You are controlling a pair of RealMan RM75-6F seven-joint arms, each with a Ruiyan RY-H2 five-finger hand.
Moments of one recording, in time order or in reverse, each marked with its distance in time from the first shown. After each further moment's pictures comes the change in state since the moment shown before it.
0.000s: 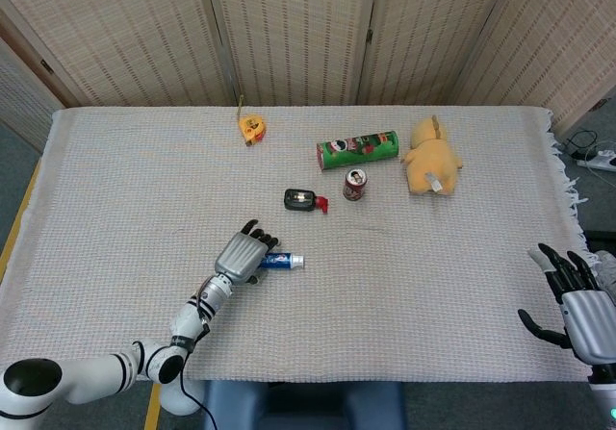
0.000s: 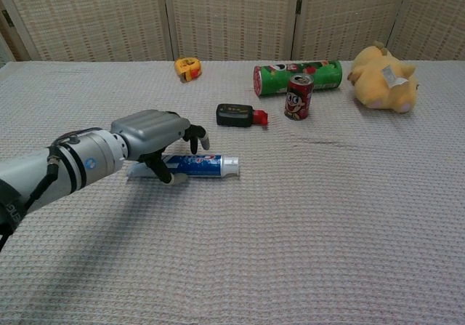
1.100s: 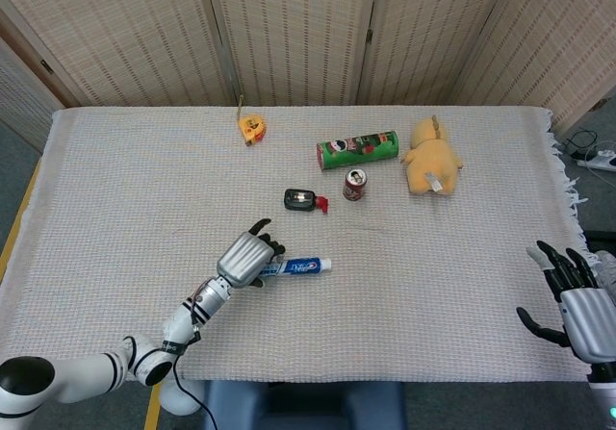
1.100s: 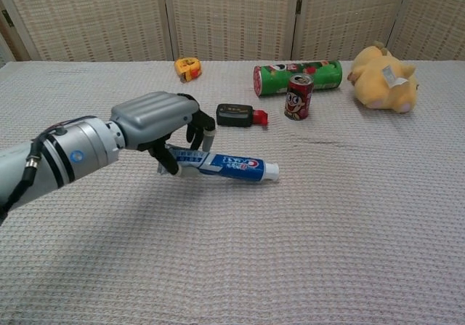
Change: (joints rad) left arm 0.003 0.065 0.067 0.001 0.240 0.130 -0.254; right arm 0.007 0.015 0.004 -0.029 -0.007 0.000 -0.022
